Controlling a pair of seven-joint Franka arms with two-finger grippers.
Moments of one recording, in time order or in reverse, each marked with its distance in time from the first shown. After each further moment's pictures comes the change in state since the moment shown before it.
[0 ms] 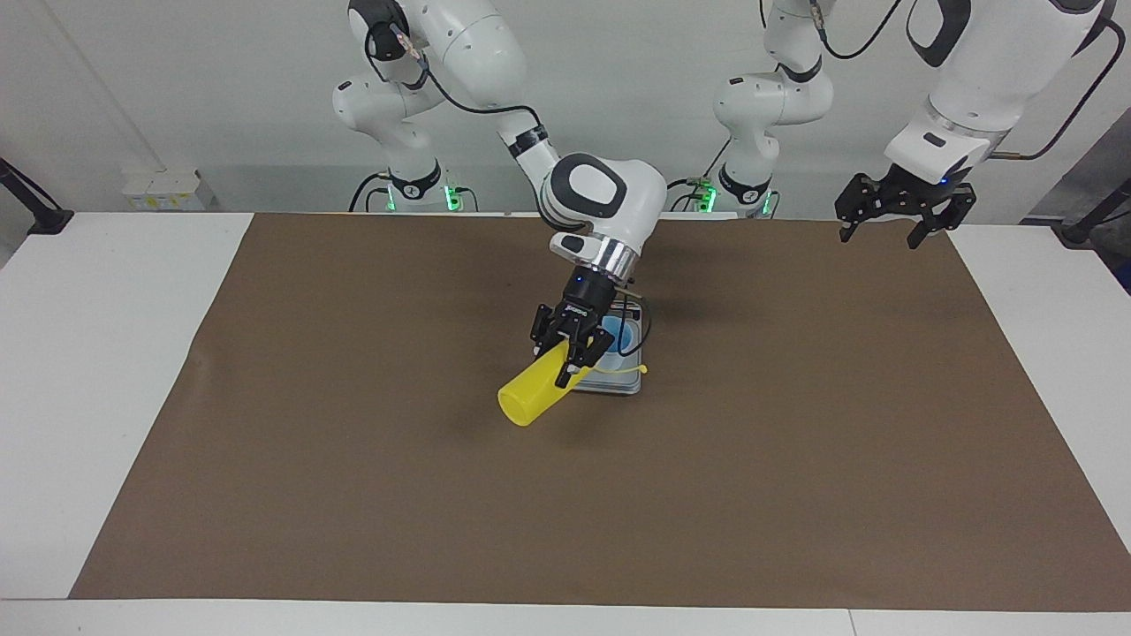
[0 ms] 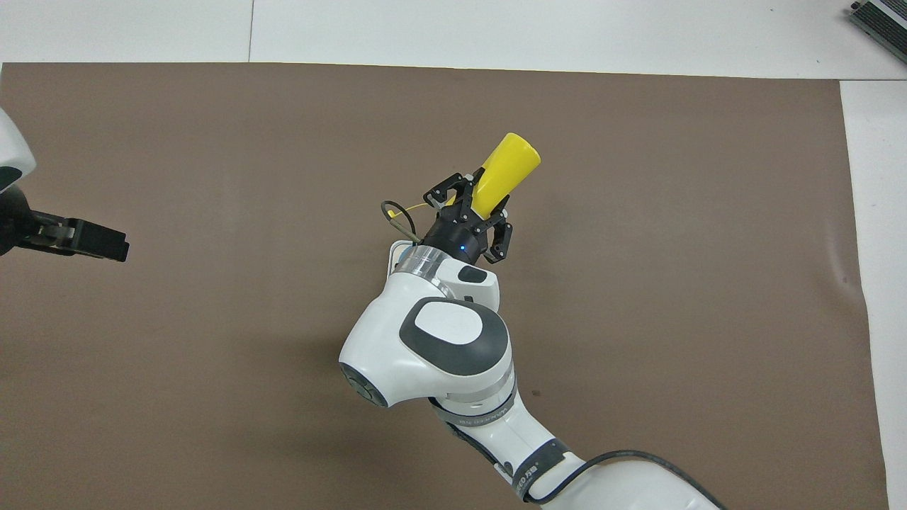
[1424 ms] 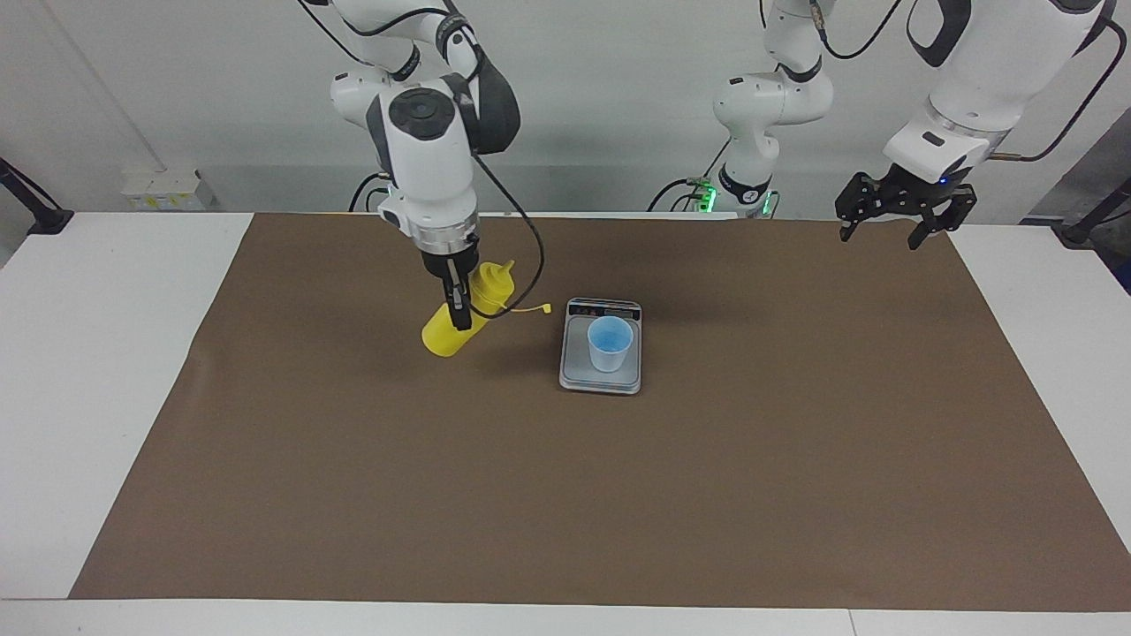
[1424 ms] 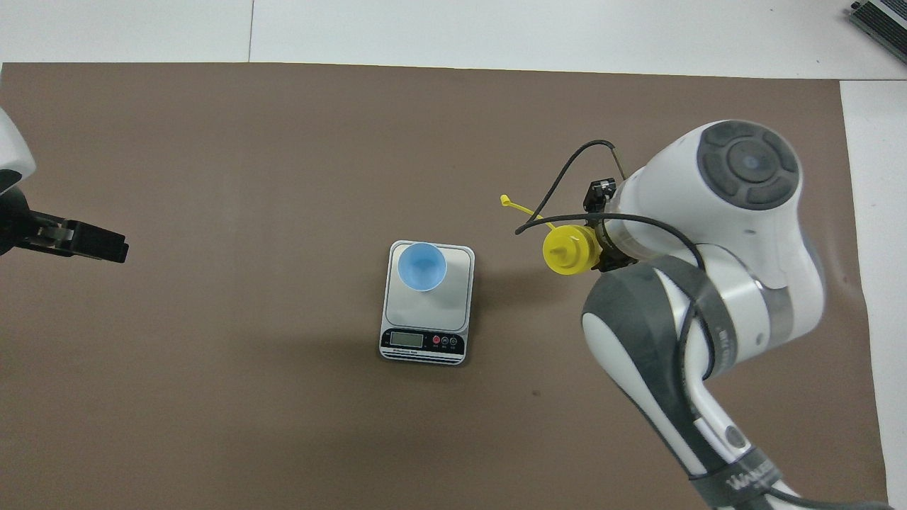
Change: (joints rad) left arm 0.001 0.000 0.000 0.000 0.000 0.000 0.029; right arm -0.430 -0.307 -0.007 -0.071 1.347 -0.140 -0.774
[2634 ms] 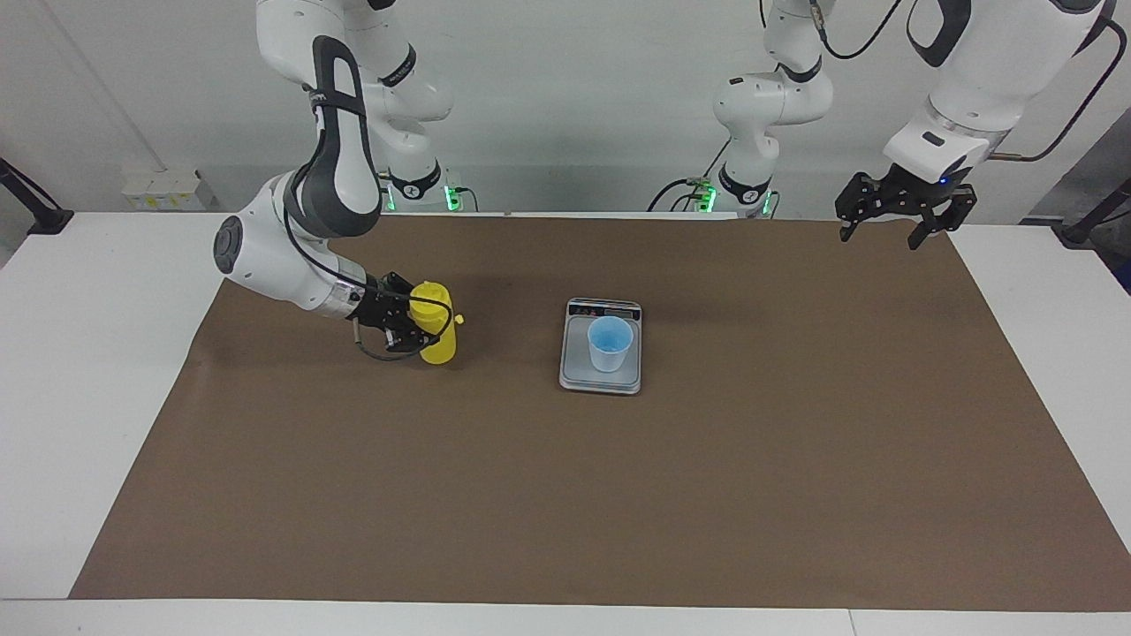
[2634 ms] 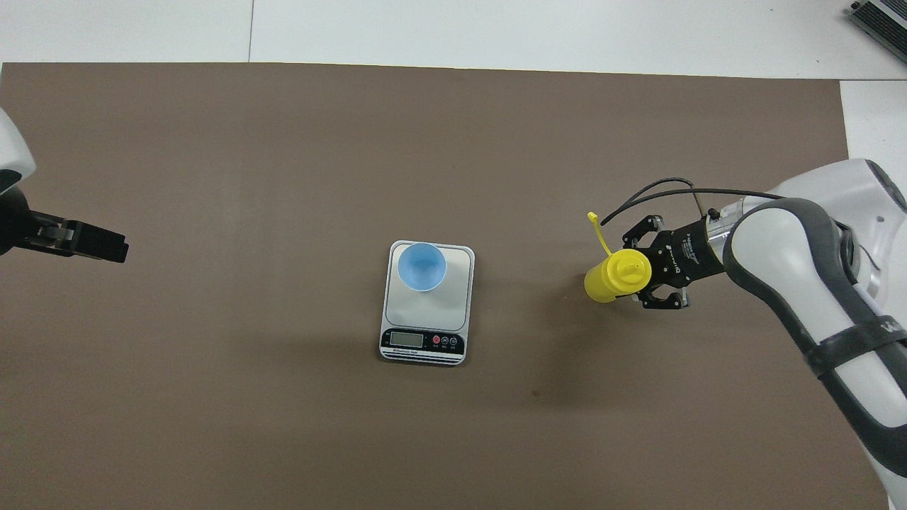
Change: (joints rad) left arm 0.000 0.000 0.000 0.000 0.000 0.000 0.001; right arm -0.292 0.069 0.000 -0.235 0.565 0.045 -0.523
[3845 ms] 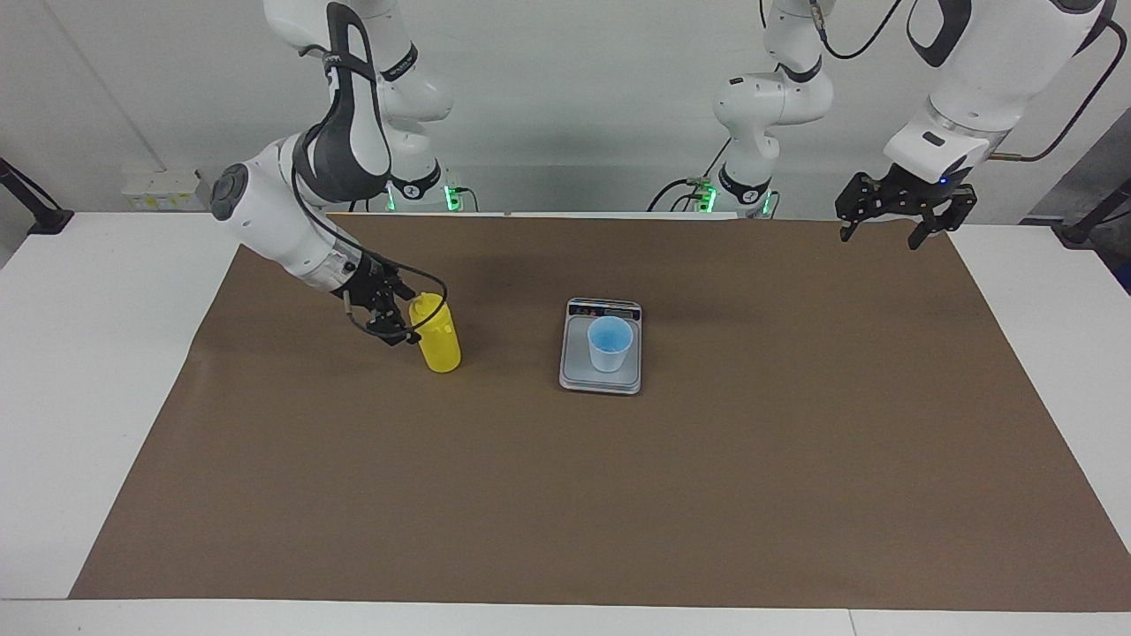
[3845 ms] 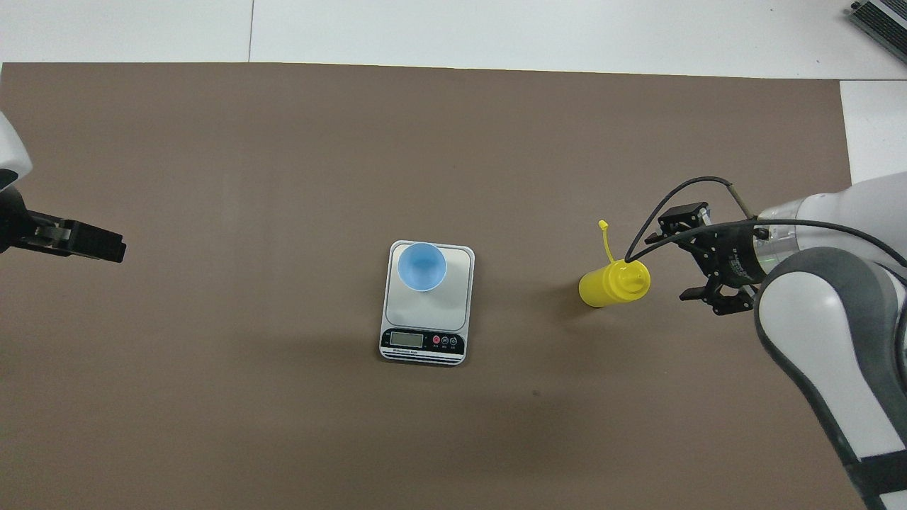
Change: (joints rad) left arm 0.004 0.000 0.002 0.000 0.000 0.000 0.000; right arm 0.019 -0.238 0.009 -0.013 -0.266 0.033 -0.363
